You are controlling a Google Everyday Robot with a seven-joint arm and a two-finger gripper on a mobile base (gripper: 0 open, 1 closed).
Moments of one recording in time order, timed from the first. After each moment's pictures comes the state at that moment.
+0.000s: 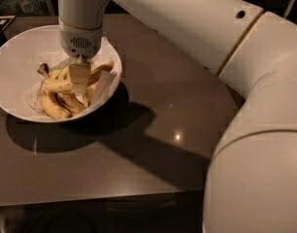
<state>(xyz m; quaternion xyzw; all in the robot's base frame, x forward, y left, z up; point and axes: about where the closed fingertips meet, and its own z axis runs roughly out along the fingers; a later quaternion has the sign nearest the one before) 0.543 0.160 0.907 -0.77 0.63 0.08 0.11</state>
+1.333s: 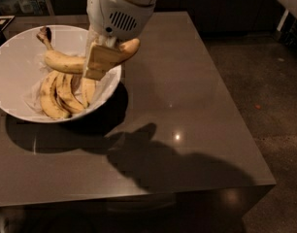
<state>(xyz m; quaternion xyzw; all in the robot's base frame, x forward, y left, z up) 0.469 0.091 1.009 -0.74 0.62 0.09 0.26</state>
